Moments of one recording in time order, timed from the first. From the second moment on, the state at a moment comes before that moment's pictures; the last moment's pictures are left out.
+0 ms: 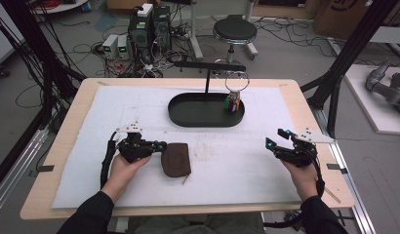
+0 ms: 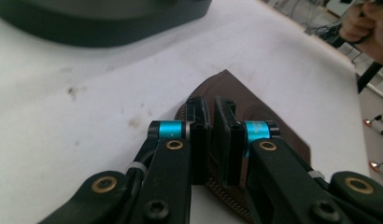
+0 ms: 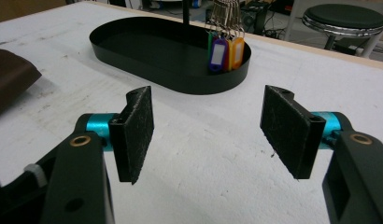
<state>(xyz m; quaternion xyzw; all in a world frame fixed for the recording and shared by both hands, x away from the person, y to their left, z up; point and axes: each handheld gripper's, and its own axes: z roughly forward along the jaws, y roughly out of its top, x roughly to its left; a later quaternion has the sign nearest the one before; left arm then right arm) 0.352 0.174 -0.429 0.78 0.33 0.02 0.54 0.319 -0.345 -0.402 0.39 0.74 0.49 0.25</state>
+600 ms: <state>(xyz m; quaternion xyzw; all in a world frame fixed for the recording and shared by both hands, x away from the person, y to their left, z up) 0.326 0.131 -0.393 0.79 0.16 0.05 0.60 0.317 -0.304 -0.390 0.30 0.77 0.54 0.18</state>
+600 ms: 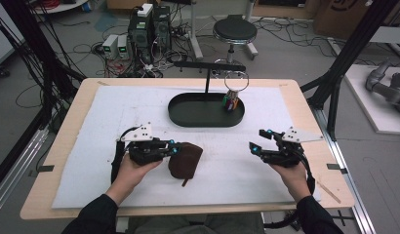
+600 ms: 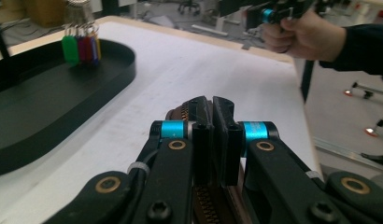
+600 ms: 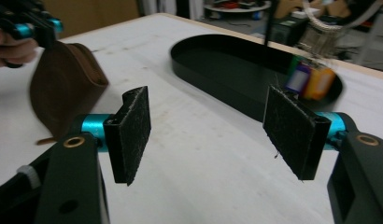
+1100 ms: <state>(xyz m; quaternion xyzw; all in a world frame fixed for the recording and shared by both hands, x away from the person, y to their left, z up) 0.322 0.123 -0.391 0.79 0.09 0.02 0.61 0.328 -0.240 -0.388 0.19 0.81 0.55 0.07</state>
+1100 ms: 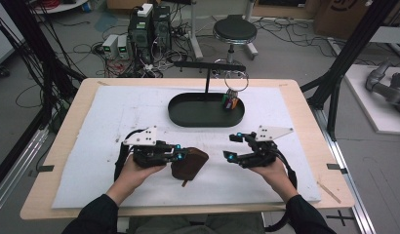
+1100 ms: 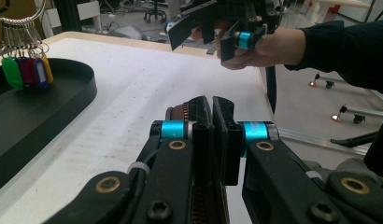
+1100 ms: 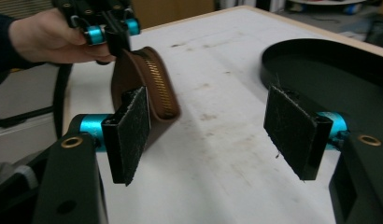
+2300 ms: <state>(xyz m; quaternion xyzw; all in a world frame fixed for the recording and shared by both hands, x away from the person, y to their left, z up) 0.327 0.128 -0.405 0.79 0.14 0.01 0.60 0.324 -0.208 -0.371 0.11 0.80 0.59 0.03</state>
